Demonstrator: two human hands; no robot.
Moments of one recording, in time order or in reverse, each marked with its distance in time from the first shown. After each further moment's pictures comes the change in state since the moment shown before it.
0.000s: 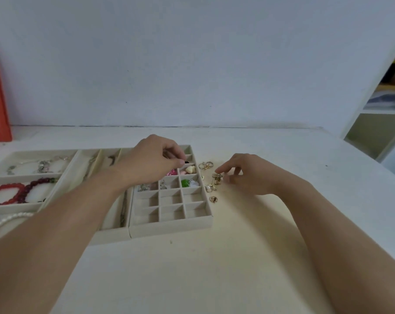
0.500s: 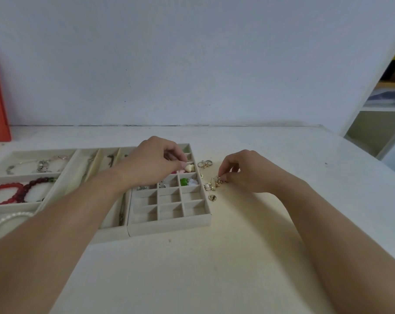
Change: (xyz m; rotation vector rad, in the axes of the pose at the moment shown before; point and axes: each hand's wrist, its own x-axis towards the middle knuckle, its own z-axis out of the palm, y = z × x) left_hand -0.001 0.002 0.006 0.033 -0.013 -0.004; right_hand -0.002 -0.005 0.002 0.039 0.072 -0.026
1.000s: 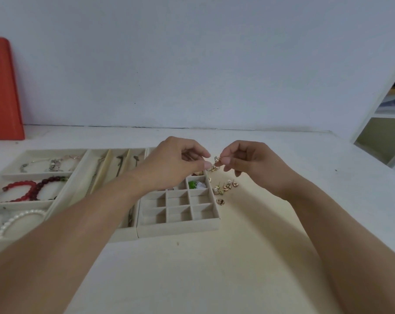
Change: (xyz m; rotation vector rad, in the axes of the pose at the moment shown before) left_hand -0.006 0.016 0.006 -0.176 0.012 0.083; right_hand -0.007 -0.021 -0.009 0.645 0.078 -0.140
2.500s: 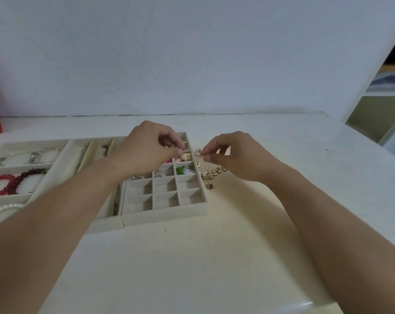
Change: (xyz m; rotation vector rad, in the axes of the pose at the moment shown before) left_hand 0.004 -0.010 -0.005 0.139 0.050 -0.057; right_hand 0.002 0.014 0.010 -0.409 0.030 -0.027
